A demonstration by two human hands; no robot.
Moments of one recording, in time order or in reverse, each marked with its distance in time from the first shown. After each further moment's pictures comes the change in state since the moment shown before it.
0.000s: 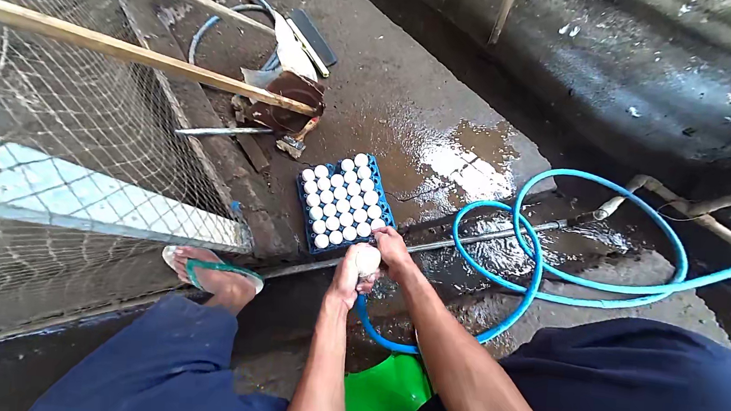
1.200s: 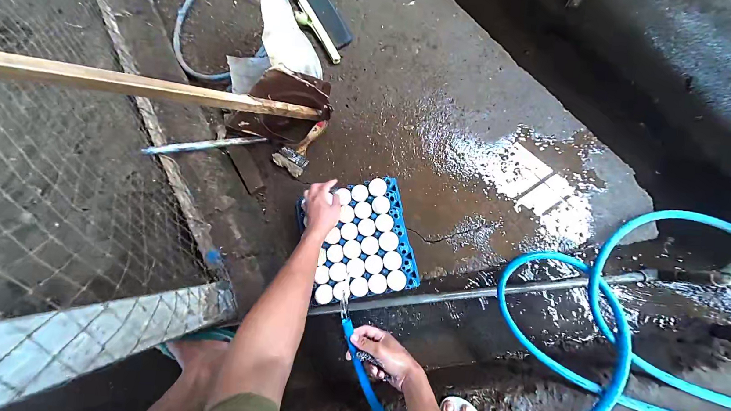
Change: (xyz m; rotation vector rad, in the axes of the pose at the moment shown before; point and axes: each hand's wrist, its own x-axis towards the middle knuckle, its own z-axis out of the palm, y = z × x) left_hand 0.297 0.117 -0.147 1.252 0.585 0.386; right_hand 0.081 0.092 0.018 0.206 -0.661 0.316
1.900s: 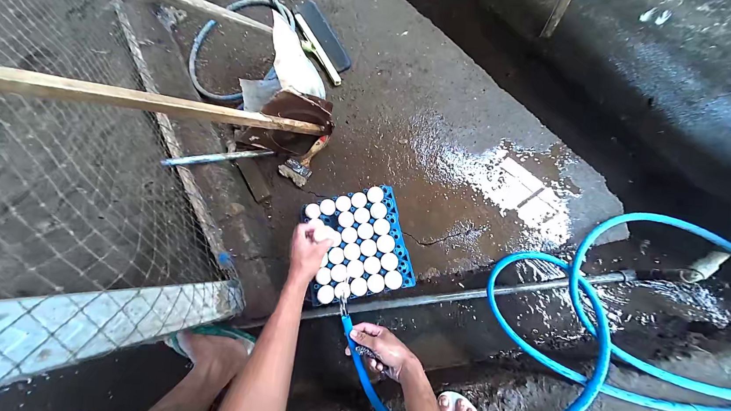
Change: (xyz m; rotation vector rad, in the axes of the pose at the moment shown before) left_hand -0.104 -0.011 -0.040 -0.469 0.038 -0.170; right_hand -0.005 -0.002 0.006 -0.057 0.009 -0.018
